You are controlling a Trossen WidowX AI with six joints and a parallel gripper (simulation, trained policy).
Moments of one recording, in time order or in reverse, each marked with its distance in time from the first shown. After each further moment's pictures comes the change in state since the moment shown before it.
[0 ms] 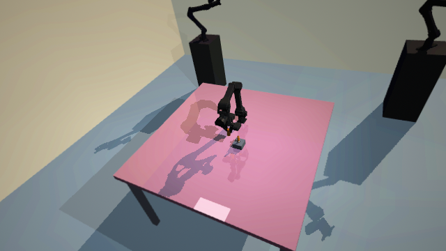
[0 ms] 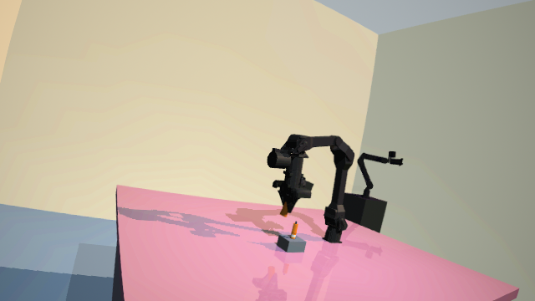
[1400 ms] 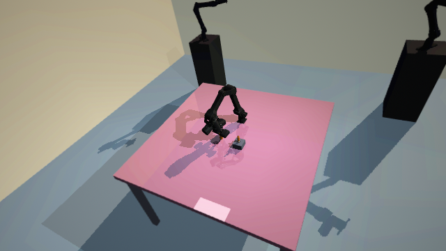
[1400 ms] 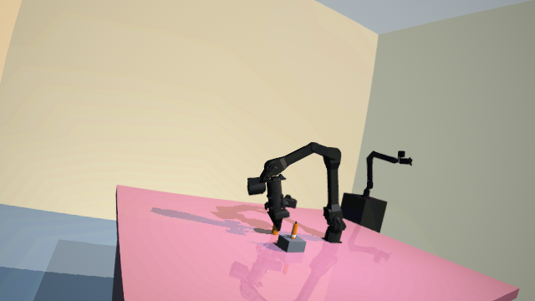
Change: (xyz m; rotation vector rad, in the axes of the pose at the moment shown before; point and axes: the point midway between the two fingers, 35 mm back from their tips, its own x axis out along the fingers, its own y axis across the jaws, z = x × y) arm 0.104 0.102 0.022 0.241 -0.227 -0.044
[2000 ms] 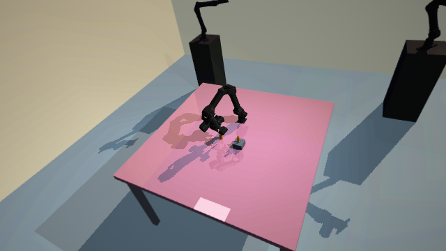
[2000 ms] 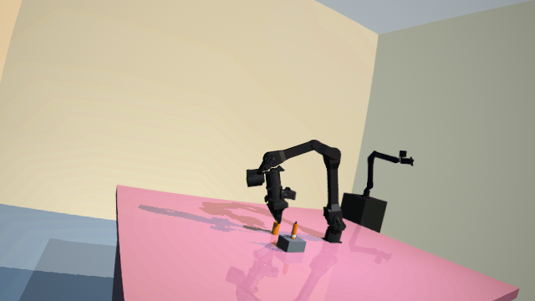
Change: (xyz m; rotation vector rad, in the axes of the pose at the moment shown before) arm -0.032 0.003 0.002 0.027 -0.012 -0.039
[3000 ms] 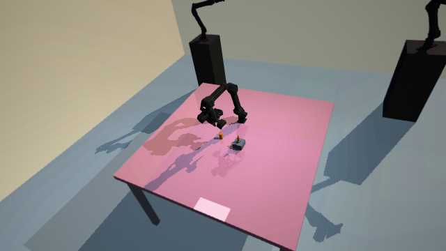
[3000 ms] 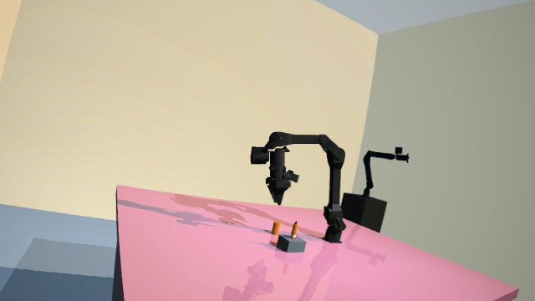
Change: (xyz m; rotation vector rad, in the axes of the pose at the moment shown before) arm -0.077 -0.012 0.008 -0.021 0.114 -0.029
